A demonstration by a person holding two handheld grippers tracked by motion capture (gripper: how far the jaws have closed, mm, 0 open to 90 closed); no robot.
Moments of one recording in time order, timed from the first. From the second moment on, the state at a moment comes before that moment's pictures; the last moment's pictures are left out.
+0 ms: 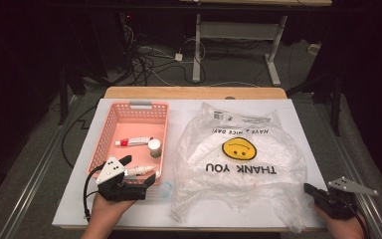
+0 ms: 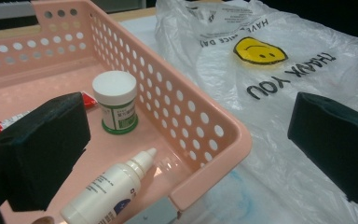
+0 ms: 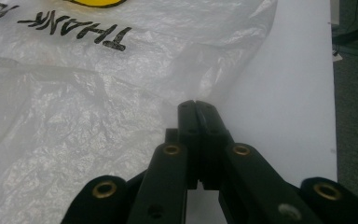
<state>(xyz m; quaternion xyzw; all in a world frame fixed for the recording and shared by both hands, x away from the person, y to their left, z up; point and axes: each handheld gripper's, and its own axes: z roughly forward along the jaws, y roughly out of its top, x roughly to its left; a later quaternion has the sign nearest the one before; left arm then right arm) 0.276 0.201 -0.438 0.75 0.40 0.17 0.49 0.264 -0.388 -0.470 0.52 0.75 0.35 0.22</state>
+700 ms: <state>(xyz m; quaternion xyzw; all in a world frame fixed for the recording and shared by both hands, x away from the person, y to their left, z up) 0.273 0.204 -0.435 0.75 0.41 0.16 0.50 0.228 -0.405 -0.459 0.50 0.73 0.41 0.22</state>
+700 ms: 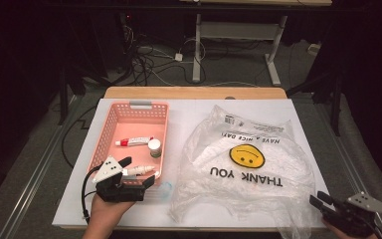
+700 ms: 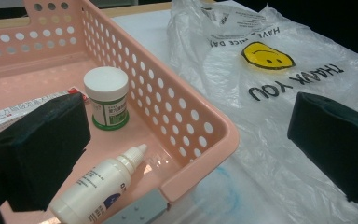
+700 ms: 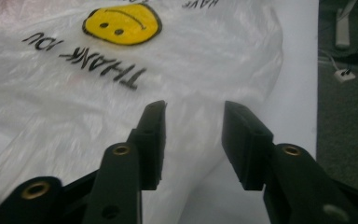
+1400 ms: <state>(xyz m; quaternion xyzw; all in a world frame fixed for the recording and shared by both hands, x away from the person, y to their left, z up) 0.274 0.204 -0.435 0.75 0.40 0.17 0.50 0.385 -0.387 -0.448 0.52 0.72 0.40 0.22</state>
